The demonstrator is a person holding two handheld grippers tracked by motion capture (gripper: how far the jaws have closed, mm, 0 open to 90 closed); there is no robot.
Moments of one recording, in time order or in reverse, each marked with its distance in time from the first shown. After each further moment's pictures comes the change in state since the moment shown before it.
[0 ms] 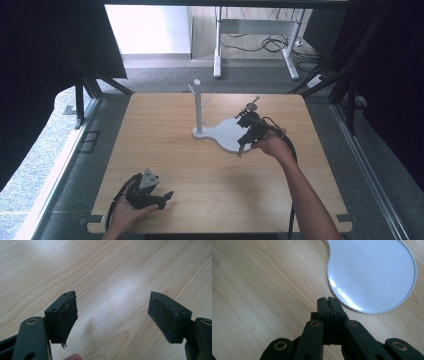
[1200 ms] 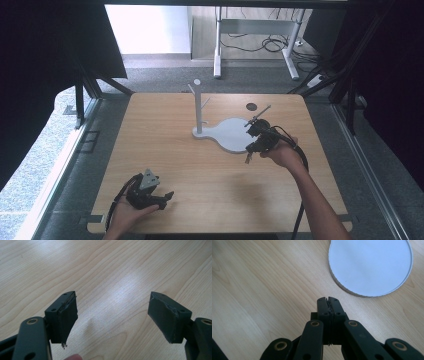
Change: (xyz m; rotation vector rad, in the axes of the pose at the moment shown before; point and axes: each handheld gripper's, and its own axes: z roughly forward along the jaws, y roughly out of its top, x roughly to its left) left arm -0.002 0.001 0.000 -0.003 -0.001 0.002; right arm 0.007 -0.035 -0.017 -0.021 -0.022 -0.013
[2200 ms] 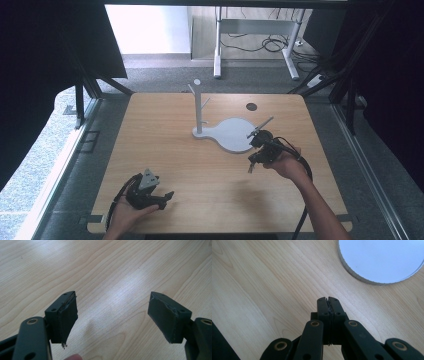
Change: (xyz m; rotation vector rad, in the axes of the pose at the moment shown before) left arm 0.000 0.000 -0.002 -0.010 -0.008 -0.007; right arm 0.013 -0.027 0.003 0.012 0.016 -0.022
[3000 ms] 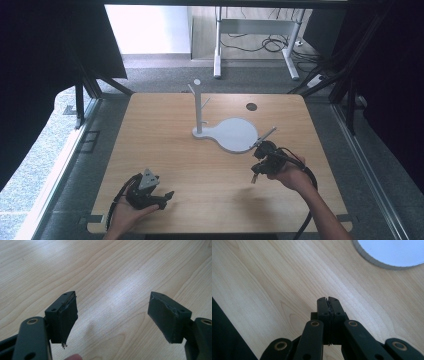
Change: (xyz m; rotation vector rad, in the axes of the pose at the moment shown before) left arm -0.001 0.001 -0.001 -0.007 0.003 0.000; right arm 0.013 -0.025 0.000 0.029 0.018 -0.022
